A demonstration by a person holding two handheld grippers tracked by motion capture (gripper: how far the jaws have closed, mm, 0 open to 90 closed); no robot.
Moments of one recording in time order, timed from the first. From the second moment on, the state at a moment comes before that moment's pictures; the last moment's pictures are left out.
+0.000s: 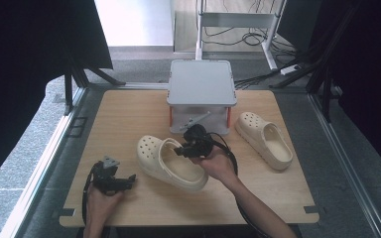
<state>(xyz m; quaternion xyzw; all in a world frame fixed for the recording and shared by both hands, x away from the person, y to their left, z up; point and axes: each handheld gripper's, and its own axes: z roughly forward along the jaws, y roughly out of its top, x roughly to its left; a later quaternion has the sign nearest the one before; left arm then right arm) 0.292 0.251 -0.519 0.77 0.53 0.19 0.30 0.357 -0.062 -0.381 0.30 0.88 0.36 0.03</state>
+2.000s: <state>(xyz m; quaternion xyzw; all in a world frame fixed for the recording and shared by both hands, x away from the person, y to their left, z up) 0.294 0.250 -0.522 0.77 0.53 0.18 0.30 0.347 -0.230 -0.425 0.39 0.85 0.36 0.06</state>
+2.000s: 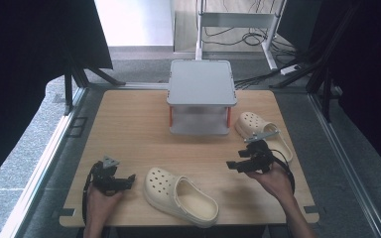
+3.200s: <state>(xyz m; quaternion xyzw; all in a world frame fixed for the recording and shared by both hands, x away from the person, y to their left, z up) 0.295 0.249 -0.522 0.78 0.52 0.18 0.30 0.448 -0.327 -0.433 0.45 0.82 0.32 0.11</state>
